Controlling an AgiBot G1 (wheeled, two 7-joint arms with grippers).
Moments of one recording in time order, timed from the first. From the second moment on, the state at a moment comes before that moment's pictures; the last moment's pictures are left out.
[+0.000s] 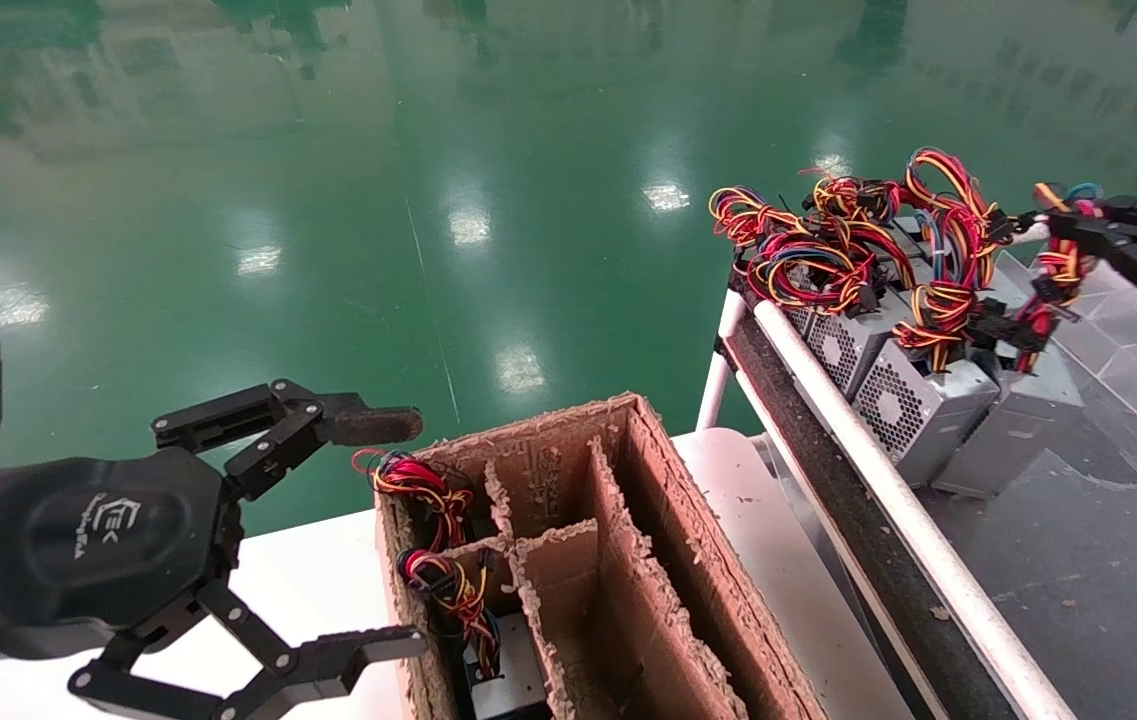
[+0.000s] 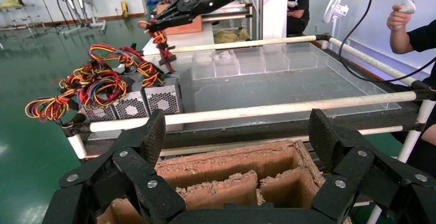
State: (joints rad) left arm -1.08 0.60 0.30 -1.28 0.72 1.49 -0.18; right arm 1.54 -0.60 -0.35 0.64 -1.31 -1.15 0.09
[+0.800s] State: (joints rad) left arm -1.08 0.60 0.30 -1.28 0.72 1.49 -0.18; right arm 1.55 -0.69 -0.36 0.64 -1.33 -1.06 0.07
